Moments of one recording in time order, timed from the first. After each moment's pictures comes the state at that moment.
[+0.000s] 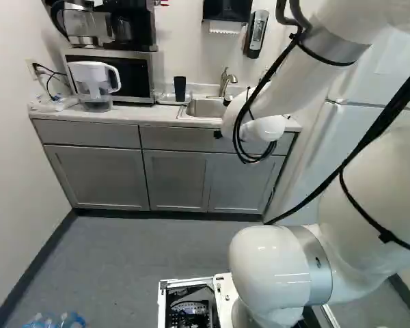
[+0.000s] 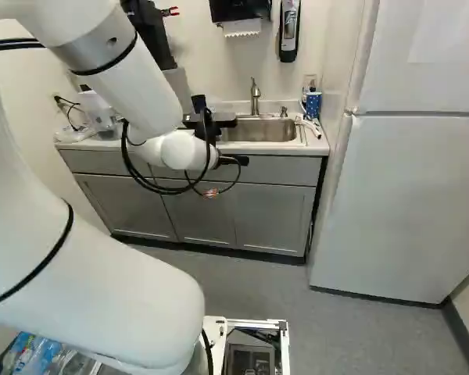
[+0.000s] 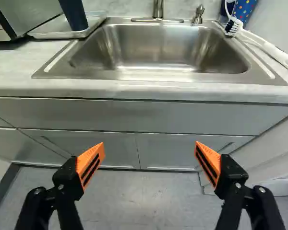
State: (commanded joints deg) arm -4.4 11.7 -22.6 1.4 25.3 -2.2
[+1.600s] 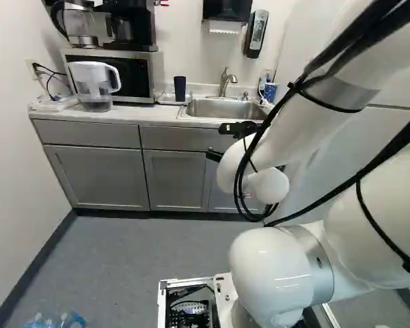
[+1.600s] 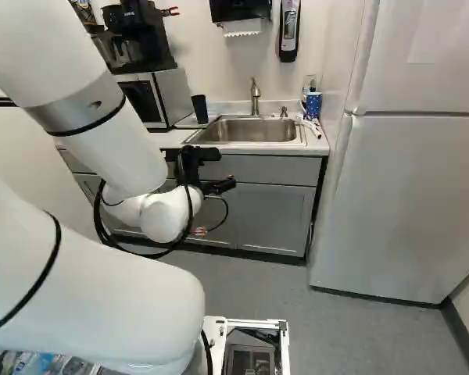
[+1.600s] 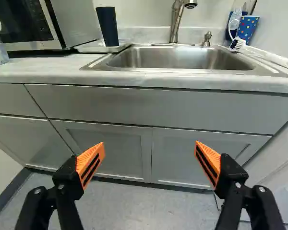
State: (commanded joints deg) arm 0.0 16.0 -5.1 0.0 49.8 0.0
